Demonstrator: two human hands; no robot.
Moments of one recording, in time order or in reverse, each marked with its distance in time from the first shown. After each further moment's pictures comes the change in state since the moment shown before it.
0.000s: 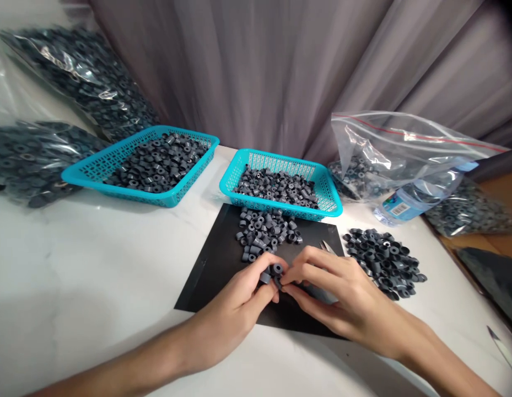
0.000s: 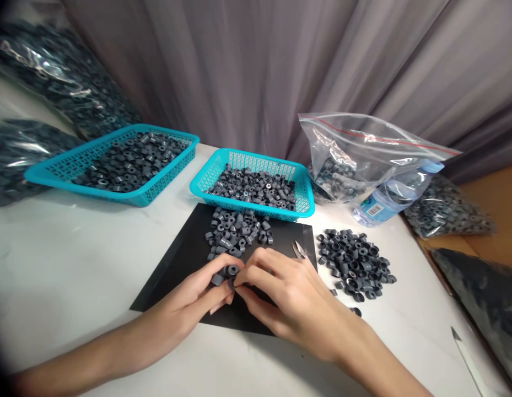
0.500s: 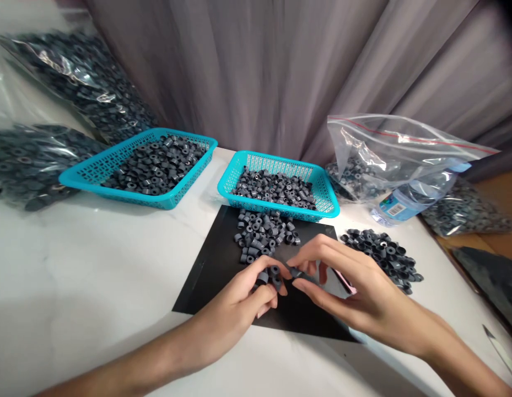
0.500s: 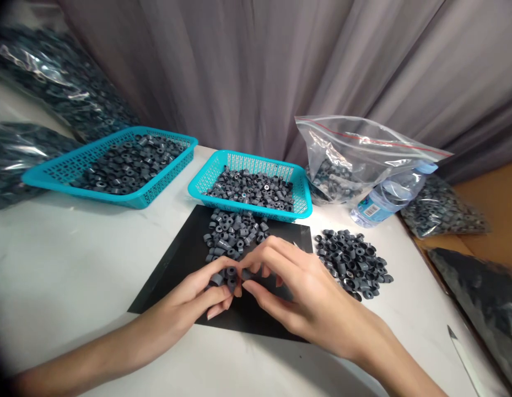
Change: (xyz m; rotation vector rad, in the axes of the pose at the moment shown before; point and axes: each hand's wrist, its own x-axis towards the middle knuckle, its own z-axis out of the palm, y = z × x) left_hand 0.000 0.002 0.002 -0.182 -0.050 -0.097; right_hand -0.001 -0.004 -0.021 0.160 0.035 0.097
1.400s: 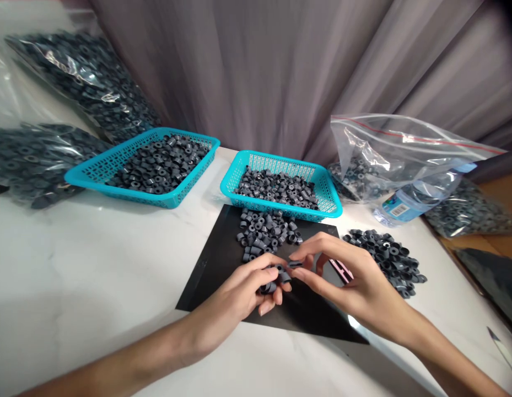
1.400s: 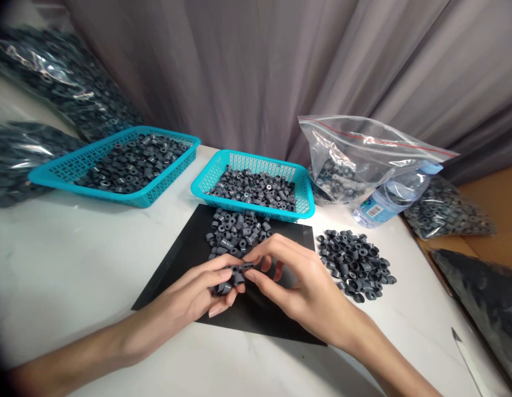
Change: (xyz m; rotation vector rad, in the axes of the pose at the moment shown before) left_hand 0.004 0.004 -0.001 -0.346 -0.040 0.007; right_hand 0.002 0.013 0.013 0.168 0.148 0.082
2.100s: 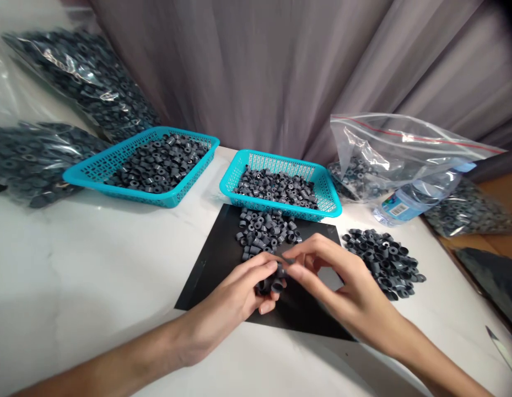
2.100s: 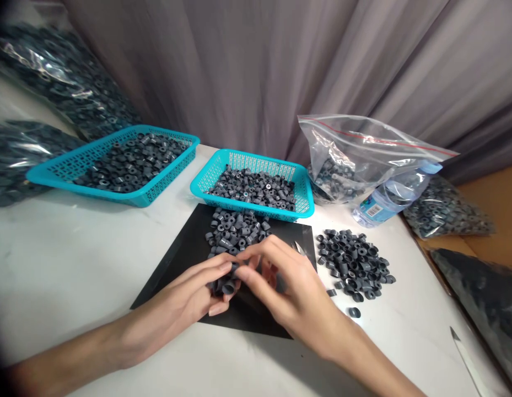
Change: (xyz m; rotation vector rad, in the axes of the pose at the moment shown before) left_hand -0.001 -0.001 0.003 -0.140 0.017 0.003; right_hand -0.002 -0.003 0.014 -0.007 0.039 0.054
